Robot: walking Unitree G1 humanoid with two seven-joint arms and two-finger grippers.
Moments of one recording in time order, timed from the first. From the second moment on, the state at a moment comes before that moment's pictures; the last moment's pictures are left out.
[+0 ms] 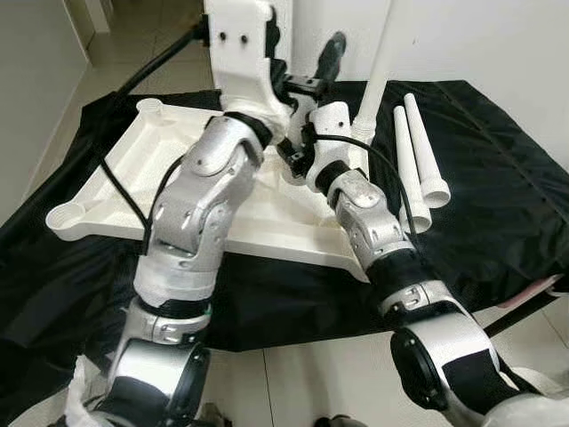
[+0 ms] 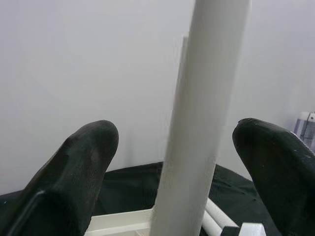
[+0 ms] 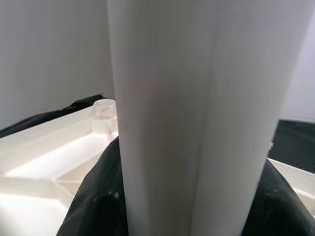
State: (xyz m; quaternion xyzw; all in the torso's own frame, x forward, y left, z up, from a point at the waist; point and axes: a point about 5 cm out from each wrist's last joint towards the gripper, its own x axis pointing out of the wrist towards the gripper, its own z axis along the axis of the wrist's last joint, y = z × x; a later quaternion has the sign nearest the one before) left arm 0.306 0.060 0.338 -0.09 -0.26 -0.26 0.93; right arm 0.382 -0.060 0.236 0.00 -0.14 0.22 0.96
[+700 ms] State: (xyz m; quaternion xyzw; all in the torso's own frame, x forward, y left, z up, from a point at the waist) left arm 0.316 0.091 0.282 -0.09 -0.18 -0.20 0.96; right arm 0.349 -0.113 0.213 0.03 -0.16 0.15 0.98
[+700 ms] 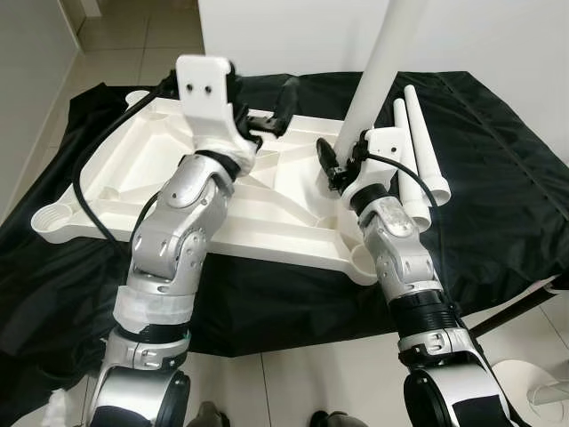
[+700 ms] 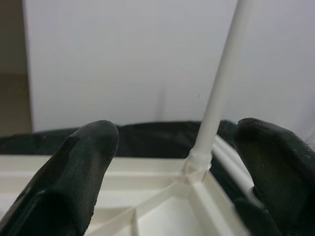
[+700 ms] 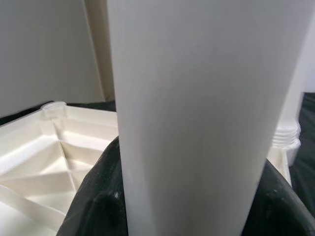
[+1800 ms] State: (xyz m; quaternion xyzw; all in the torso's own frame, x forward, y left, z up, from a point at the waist) left arm 0.295 0.085 0.225 -0.02 -0.12 -0.23 0.97; right arm 0.311 -0.118 0.201 -0.02 -0.18 0.16 0.97
